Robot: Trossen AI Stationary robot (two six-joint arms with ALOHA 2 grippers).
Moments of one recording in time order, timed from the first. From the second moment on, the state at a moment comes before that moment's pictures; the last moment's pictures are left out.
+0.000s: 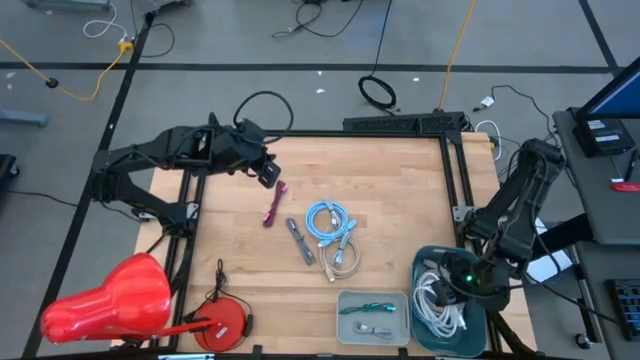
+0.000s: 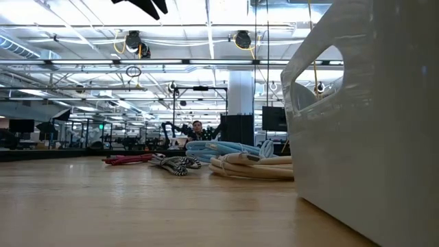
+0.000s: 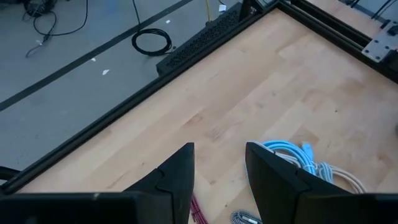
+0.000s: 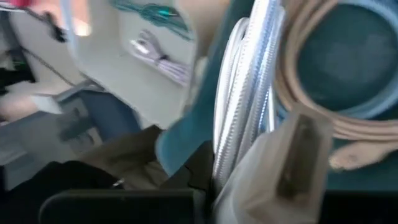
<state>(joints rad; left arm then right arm) 0.08 1.36 1.66 -1.16 -0.47 -0.58 1.08 1.03 0.81 -0.68 0.17 2.29</state>
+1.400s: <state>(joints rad) 0.06 1.36 1.66 -1.16 -0.47 -0.61 1.00 1.03 0.80 -1.15 -0.11 2.19</state>
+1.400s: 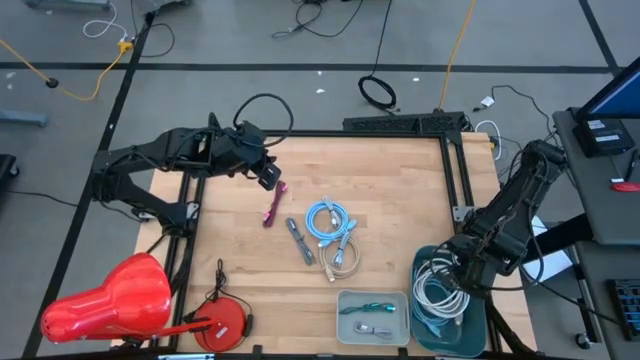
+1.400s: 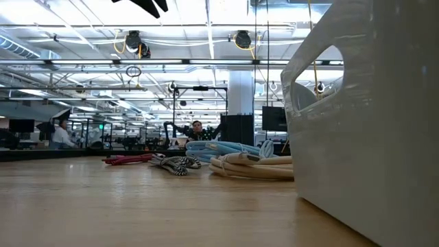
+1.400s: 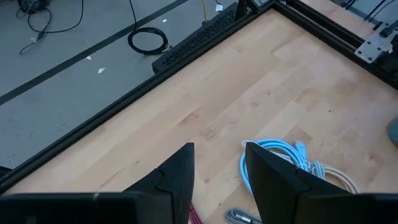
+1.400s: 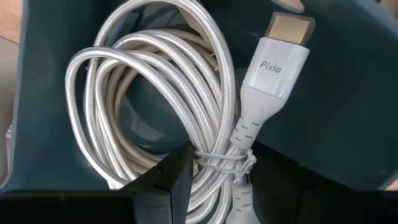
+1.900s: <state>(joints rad) 0.08 1.36 1.66 -1.16 -0.47 -0.58 0.89 1.03 0.80 -1.15 -0.14 2.08</state>
